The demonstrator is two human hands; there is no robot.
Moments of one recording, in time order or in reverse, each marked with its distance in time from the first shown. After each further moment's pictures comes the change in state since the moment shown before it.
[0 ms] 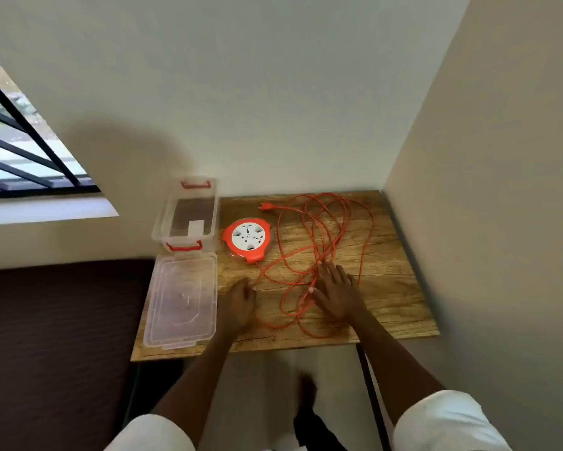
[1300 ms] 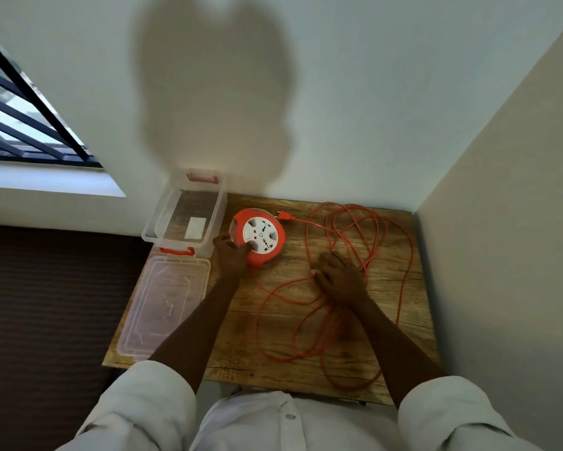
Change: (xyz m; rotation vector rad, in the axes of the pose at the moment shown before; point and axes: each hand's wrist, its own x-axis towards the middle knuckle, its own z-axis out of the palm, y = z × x) left_hand 0.159 0.055 0.000 -0.625 0.337 -0.386; right_hand 0.141 0.041 -0.038 -0.002 0.056 -0.313
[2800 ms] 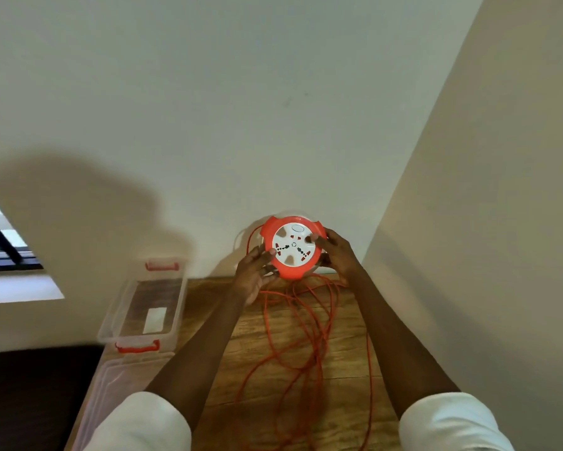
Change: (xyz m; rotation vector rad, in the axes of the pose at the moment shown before) left_hand -0.011 0.140 0.060 -0.527 -0.774 0.060; right_hand 0.036 -0.029 -0.202 1.139 0.460 0.232
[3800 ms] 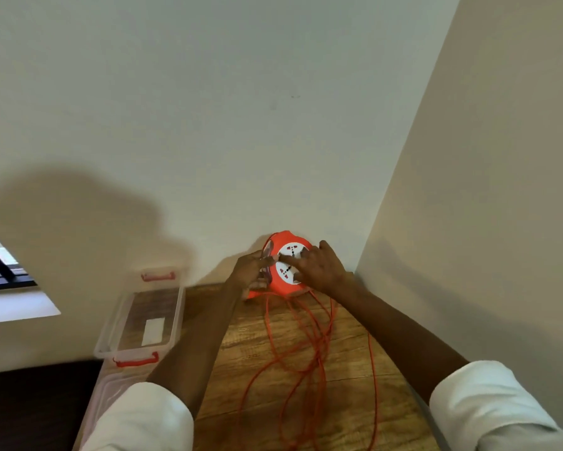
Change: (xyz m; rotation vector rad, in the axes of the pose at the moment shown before) left_hand 0.023 0.011 0.000 0.383 0.035 -0.110; right_hand 0.005 0.017 0.021 -1.804 -0.180 -0.646
